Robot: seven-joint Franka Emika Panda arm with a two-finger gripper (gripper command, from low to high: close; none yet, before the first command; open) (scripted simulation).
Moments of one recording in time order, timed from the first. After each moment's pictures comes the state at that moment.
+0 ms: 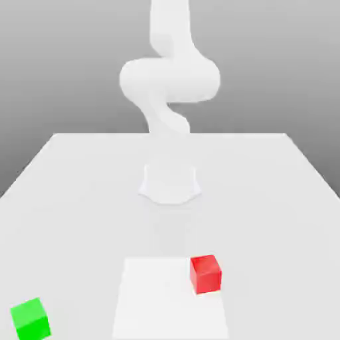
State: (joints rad) arm 0.03 -0.72 -0.02 -2.35 0.03 2.35 0.77
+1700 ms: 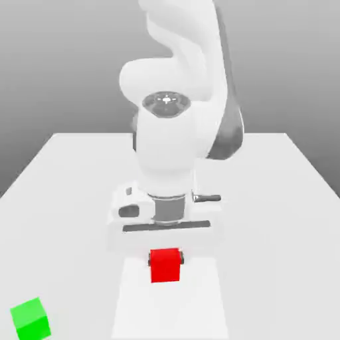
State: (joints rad) arm -0.02 0.11 -0.11 -2.57 0.00 2.67 0.62
